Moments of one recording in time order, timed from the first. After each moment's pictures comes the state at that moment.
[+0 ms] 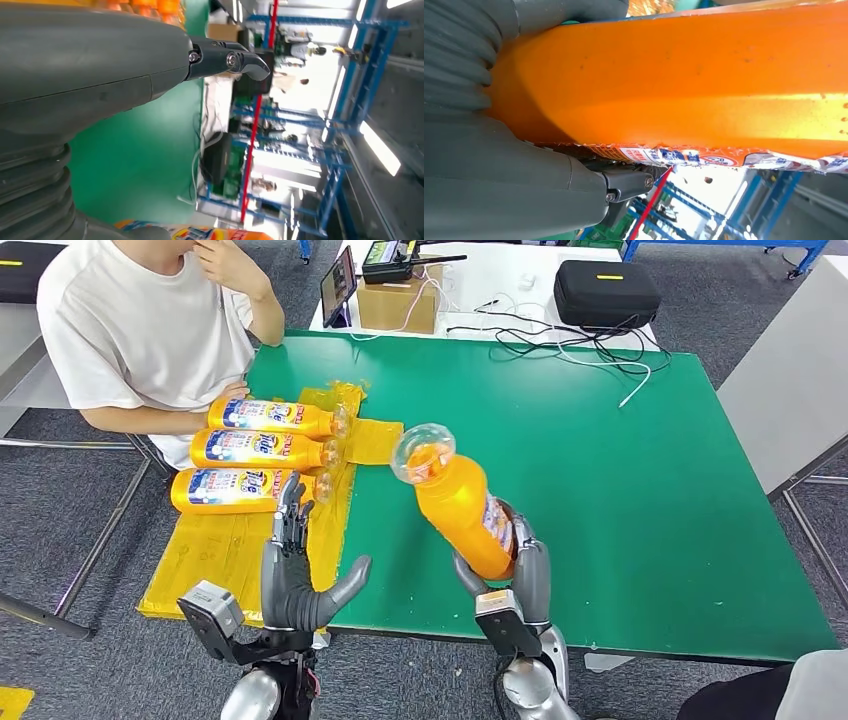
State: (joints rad) left arm 0.06 -0.17 -0.42 -1.62 0.20 0.32 -0.54; right arm -0.09 0.15 0.32 -1.29 0.33 -0.59 -0.61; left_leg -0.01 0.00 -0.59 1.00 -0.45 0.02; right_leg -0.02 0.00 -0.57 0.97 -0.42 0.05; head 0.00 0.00
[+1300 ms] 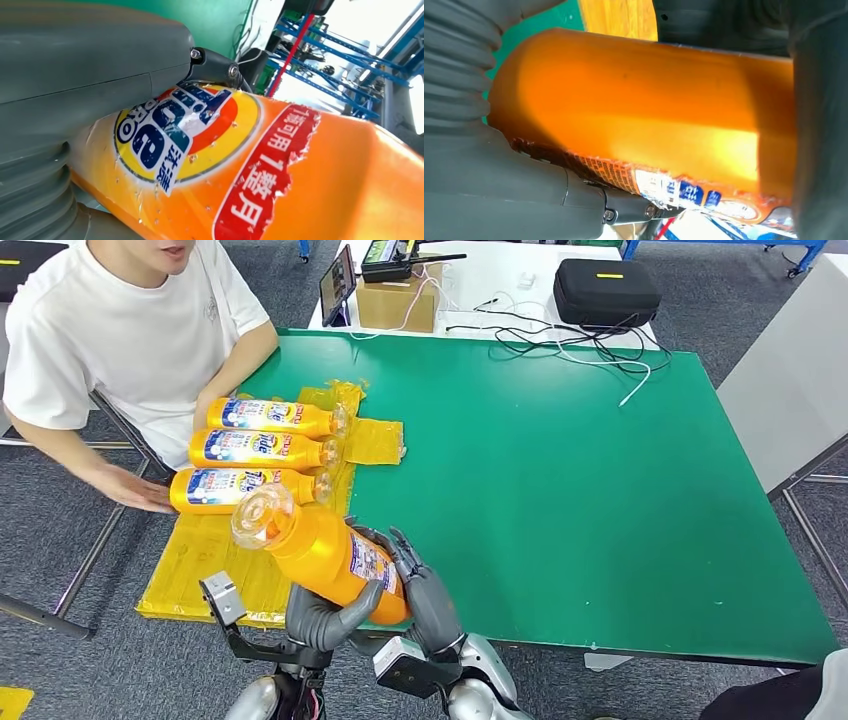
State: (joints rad) left arm 0.06 -0.13 -0.48 -1.54 0.55 0.06 -0.46; right arm -0.16 0.14 0.68 -1.14 0.38 -0.34 -0.55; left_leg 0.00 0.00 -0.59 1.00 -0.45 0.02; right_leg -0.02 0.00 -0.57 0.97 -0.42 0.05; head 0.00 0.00
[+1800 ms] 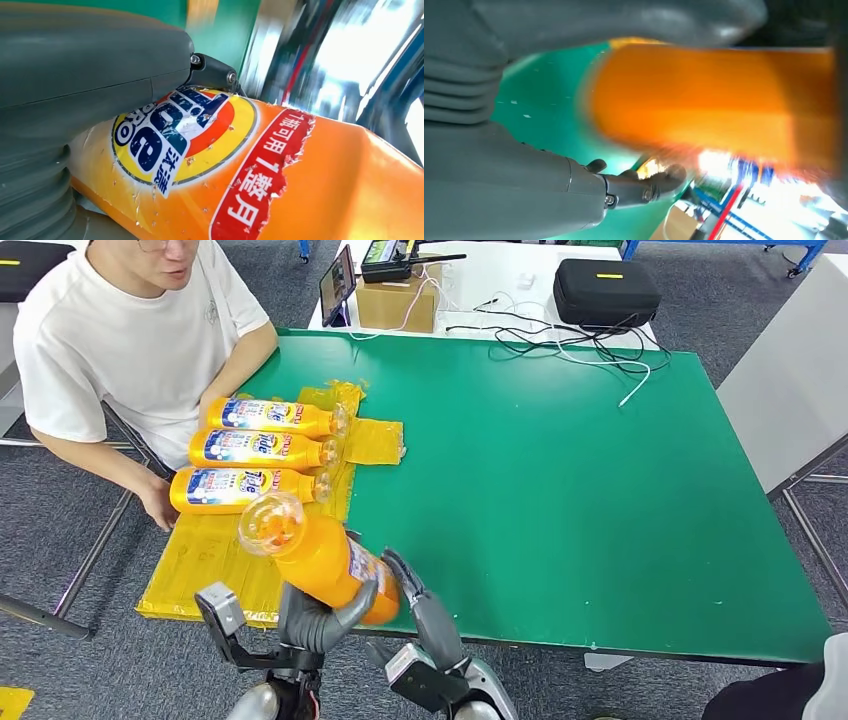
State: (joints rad) left arm 0.07 -0.13 -0.44 -1.54 0.37 0.31 -0.56; right arm -0.07 0.14 0.65 -1.15 0.31 -0.37 -0.54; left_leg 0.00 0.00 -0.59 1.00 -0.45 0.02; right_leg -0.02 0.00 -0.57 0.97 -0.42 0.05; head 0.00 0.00
